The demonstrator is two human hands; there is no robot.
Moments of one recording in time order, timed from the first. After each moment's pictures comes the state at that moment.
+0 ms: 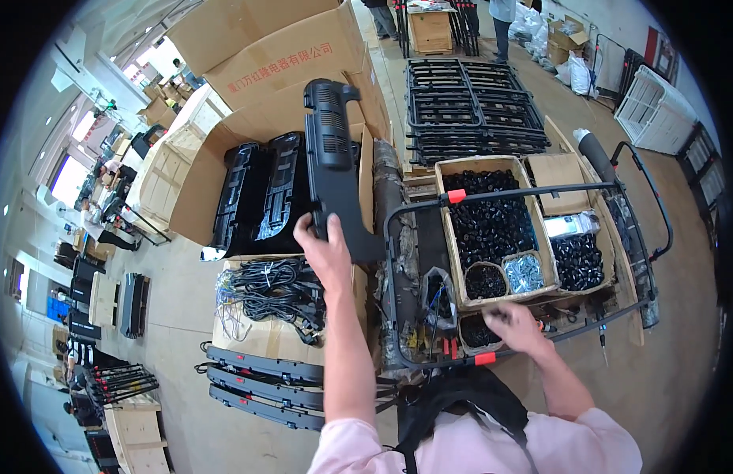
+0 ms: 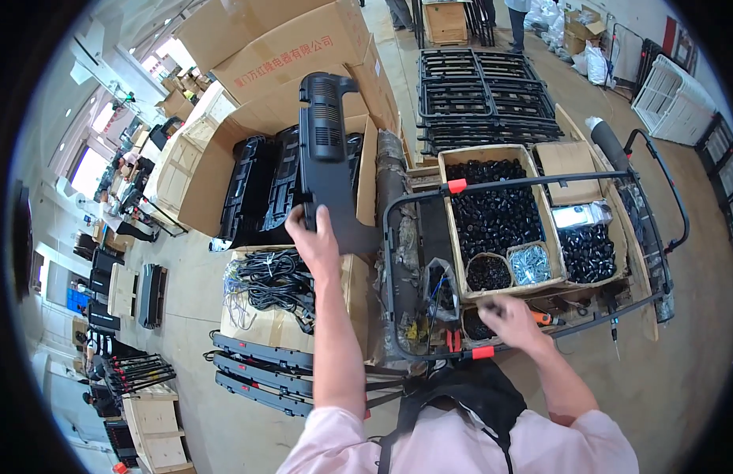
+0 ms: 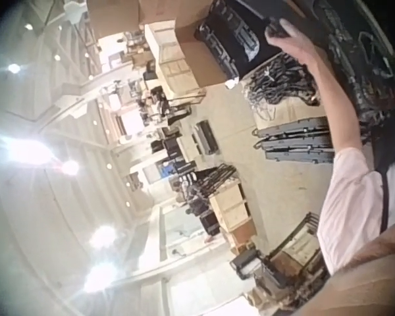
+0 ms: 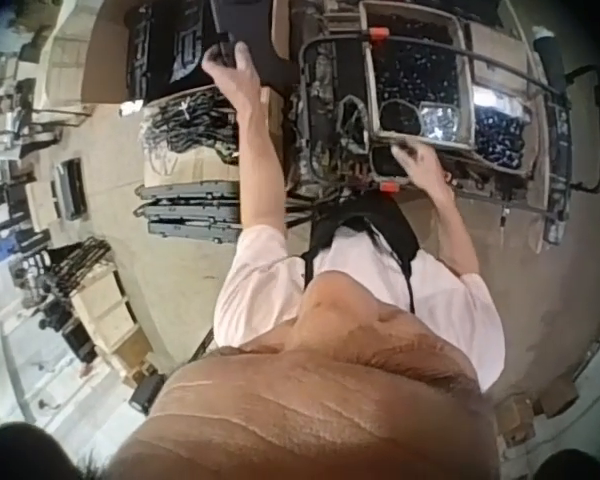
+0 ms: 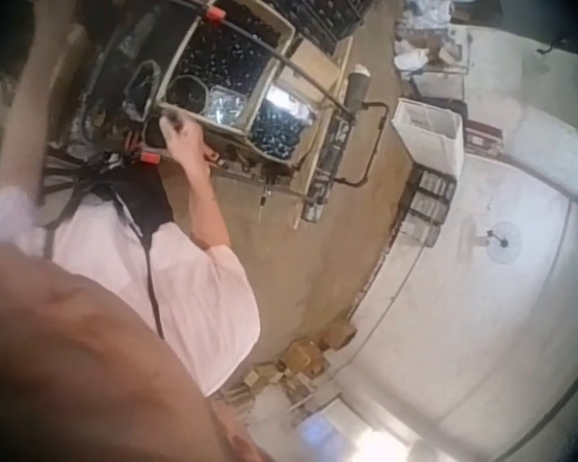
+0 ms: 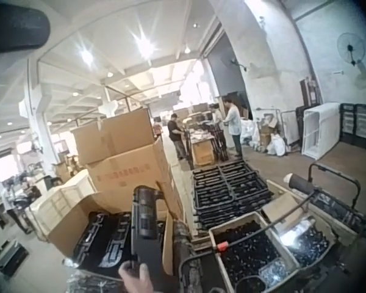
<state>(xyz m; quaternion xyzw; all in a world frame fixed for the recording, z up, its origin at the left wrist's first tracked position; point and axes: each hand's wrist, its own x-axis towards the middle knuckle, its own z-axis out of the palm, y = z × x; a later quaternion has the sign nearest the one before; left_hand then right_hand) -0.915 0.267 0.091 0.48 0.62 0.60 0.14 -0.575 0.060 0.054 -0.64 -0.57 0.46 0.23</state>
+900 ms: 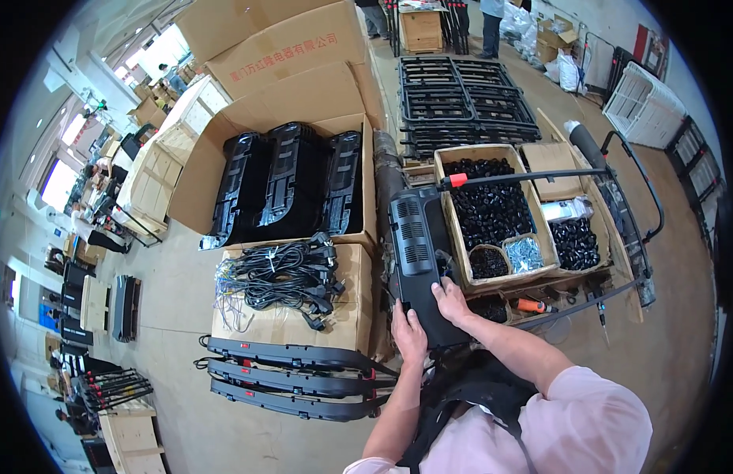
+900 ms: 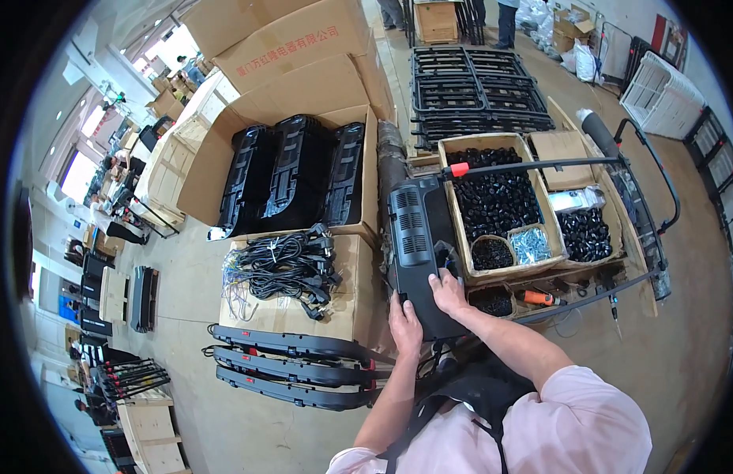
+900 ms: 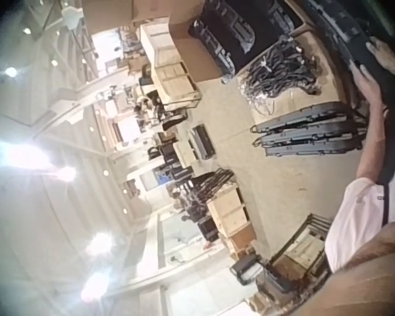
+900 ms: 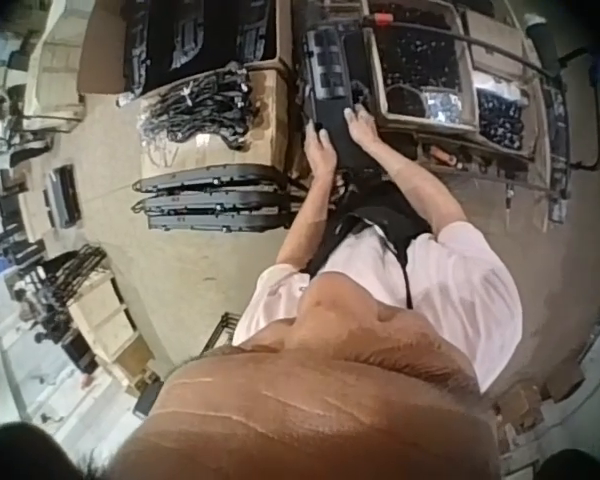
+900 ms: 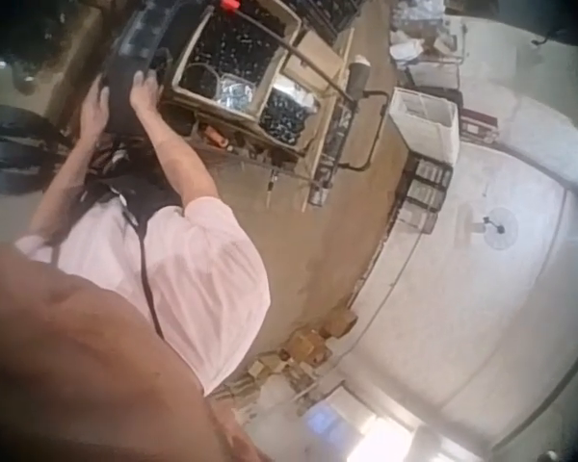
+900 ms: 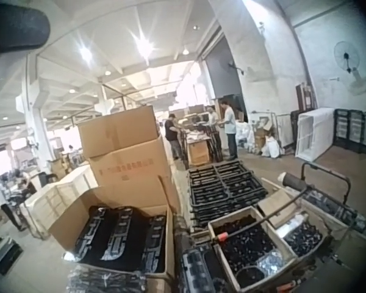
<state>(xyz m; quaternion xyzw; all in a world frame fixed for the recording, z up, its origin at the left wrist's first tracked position) -0.873 0.048 -0.105 0.54 0.68 0.42 0.28 -0.731 0.111 -0.106 -0.69 -0.51 0.38 0.35</state>
